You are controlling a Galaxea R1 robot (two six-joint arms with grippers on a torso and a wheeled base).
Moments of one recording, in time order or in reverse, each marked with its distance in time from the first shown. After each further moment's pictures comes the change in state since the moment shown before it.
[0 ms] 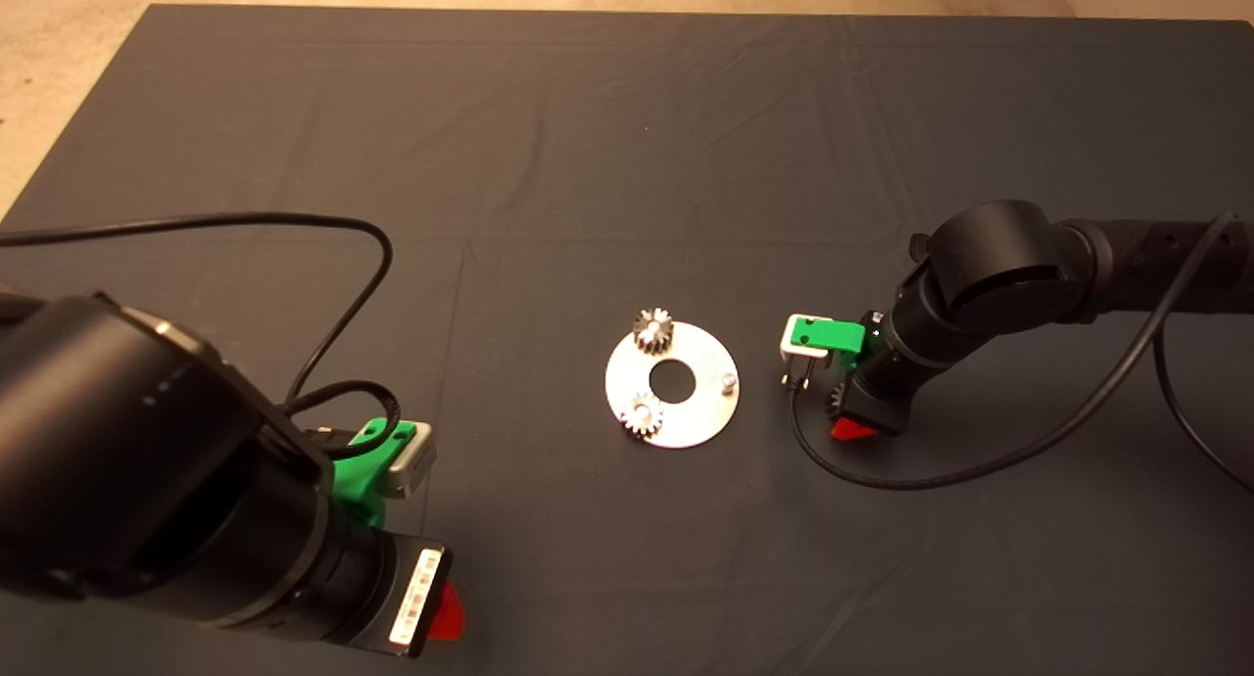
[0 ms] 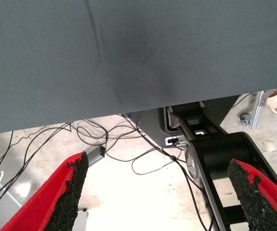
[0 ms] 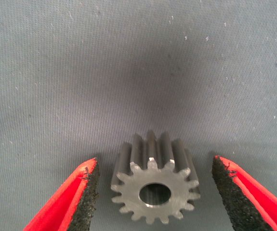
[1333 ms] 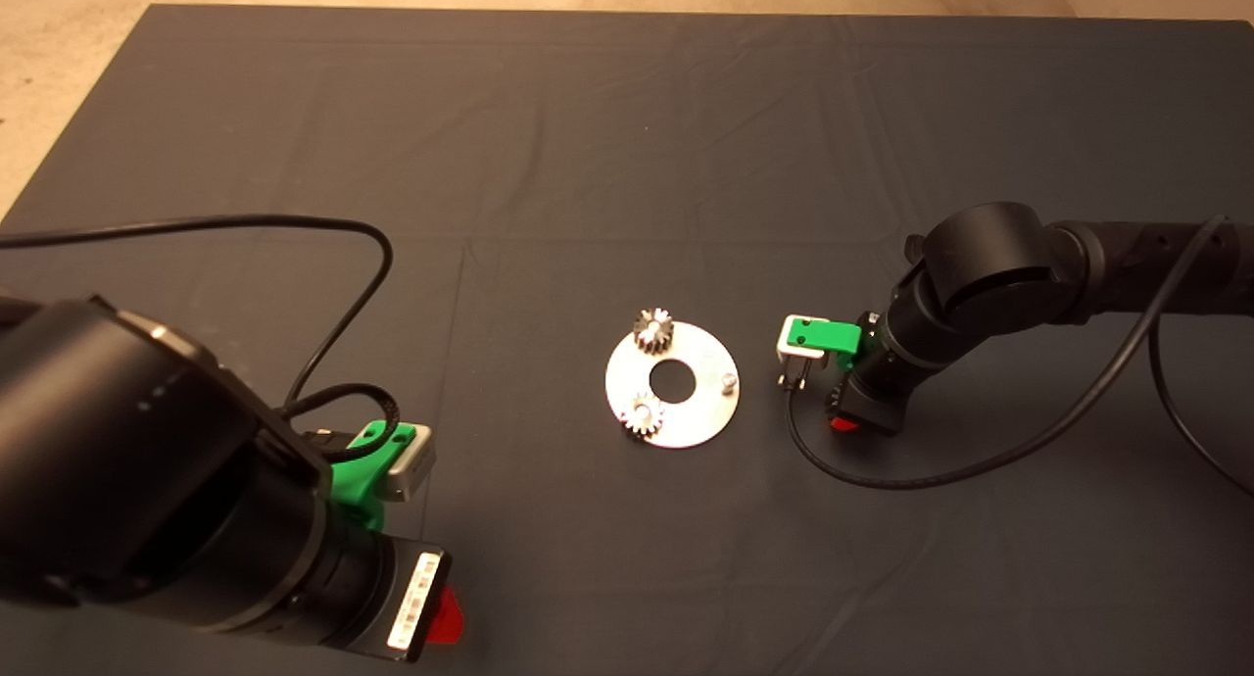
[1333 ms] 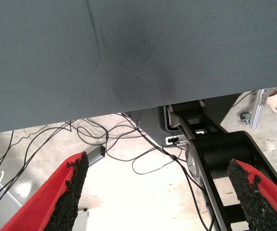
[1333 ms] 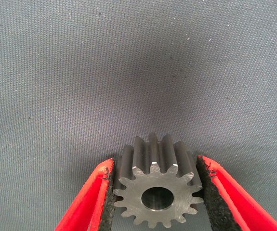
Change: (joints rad) left arm 0.000 0.000 0.003 0.000 0.000 0.000; right arm -0.005 0.002 -0.004 -0.003 0.000 0.000
